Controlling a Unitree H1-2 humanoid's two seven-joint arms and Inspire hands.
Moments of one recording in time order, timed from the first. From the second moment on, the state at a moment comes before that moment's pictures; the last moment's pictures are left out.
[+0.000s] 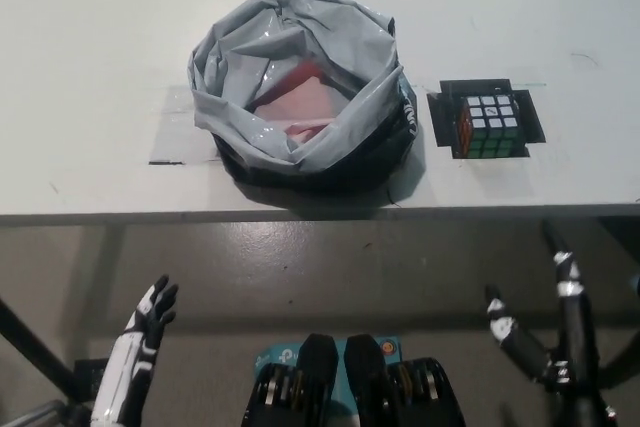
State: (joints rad) left_arm 0.08 0.14 -0.01 0.00 0.07 -0.24 -0.03; right_arm 0.01 0.01 0.02 -0.05 -0.41 -0.34 -0.26
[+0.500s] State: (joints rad) left_arm 0.06 0.14 0.00 -0.01 0.07 -0.25 -0.04; right_arm -0.35 0.02 -0.02 0.00 -0.49 -0.18 -0.28
